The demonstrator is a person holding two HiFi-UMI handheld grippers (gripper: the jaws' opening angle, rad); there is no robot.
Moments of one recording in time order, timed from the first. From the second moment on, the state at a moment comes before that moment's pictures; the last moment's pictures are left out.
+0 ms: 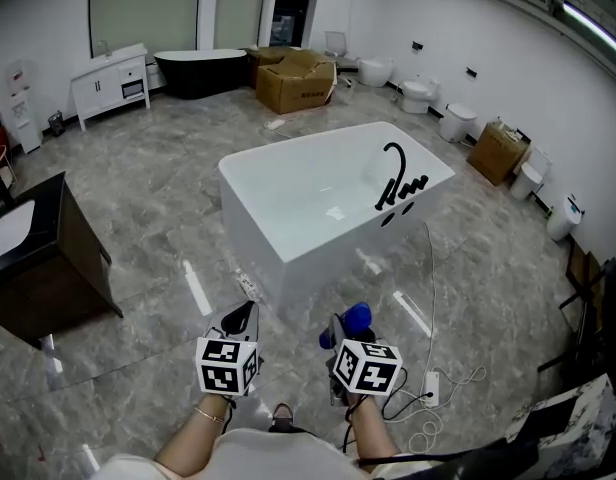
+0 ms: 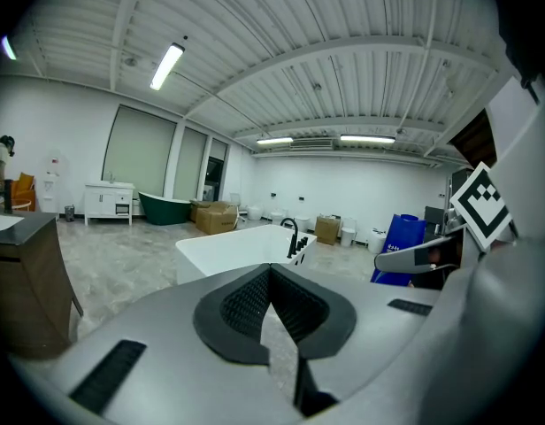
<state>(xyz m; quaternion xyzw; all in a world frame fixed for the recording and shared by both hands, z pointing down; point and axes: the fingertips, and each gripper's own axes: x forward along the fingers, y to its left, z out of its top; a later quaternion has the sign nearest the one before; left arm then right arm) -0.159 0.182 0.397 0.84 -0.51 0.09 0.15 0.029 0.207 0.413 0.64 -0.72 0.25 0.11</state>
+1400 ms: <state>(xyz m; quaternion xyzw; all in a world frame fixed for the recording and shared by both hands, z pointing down) -0.108 0.057 0.410 0.82 -0.53 0.11 0.15 0.097 0.071 0.436 0.63 -0.72 0.27 0.12</state>
